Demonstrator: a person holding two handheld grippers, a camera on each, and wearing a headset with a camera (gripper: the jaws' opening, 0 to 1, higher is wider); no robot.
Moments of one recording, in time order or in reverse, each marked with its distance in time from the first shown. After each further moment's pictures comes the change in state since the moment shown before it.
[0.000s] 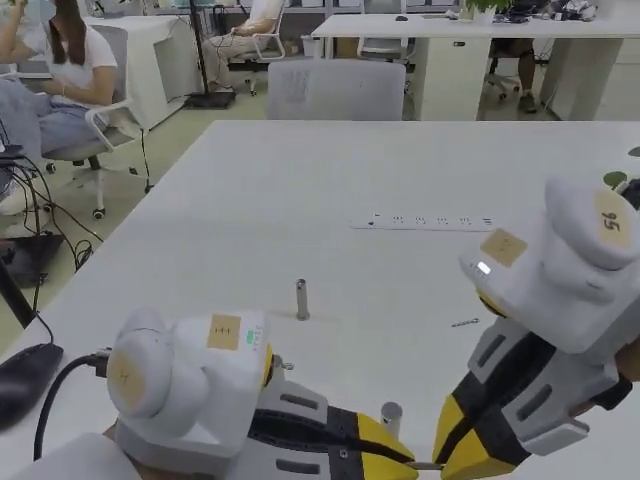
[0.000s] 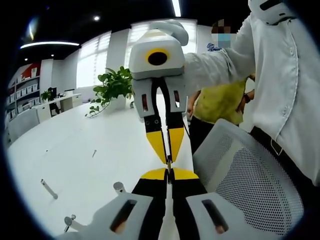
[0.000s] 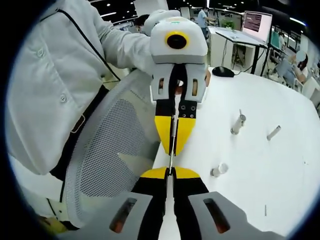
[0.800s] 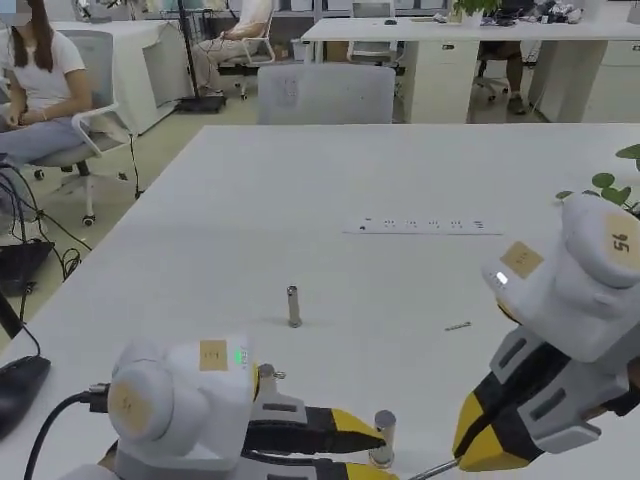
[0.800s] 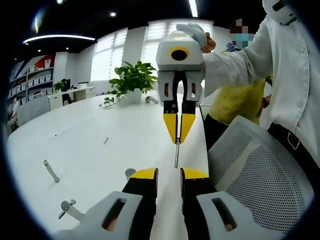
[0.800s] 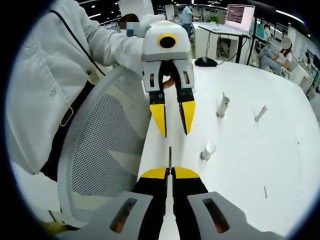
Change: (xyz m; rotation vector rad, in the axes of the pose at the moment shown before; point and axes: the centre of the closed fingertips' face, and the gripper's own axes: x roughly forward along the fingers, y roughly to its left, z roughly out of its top) left arm 0.004 0.029 -0.027 -0.081 0.002 0.110; right arm -0.008 -0.017 -0.032 0.097 0.020 -0.099
